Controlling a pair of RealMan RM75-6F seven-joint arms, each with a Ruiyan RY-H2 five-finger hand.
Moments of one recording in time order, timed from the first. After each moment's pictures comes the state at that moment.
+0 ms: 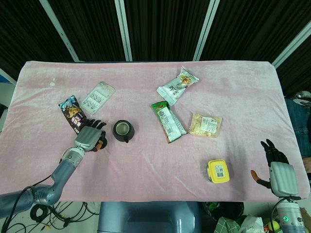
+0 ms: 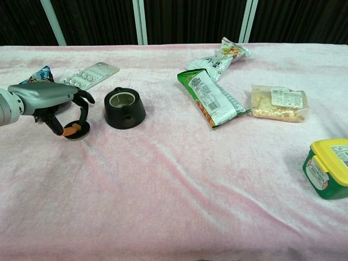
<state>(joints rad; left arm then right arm) -0.74 -1.50 -0.07 -1.38 1.00 0.83 0.41 0.08 -1.17 0.07 -1.73 -1.39 1.41 -0.06</state>
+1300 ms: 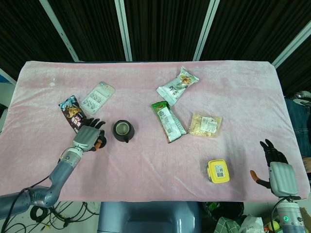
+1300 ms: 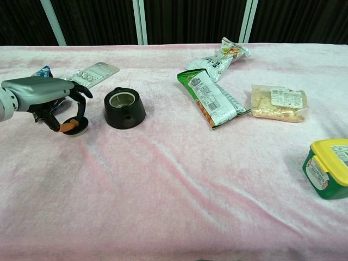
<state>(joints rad) -0.73 -1.47 -0.08 -1.42 1.03 0.89 0.39 0.08 -1.16 0.07 -1.73 -1.40 1.41 -0.05</state>
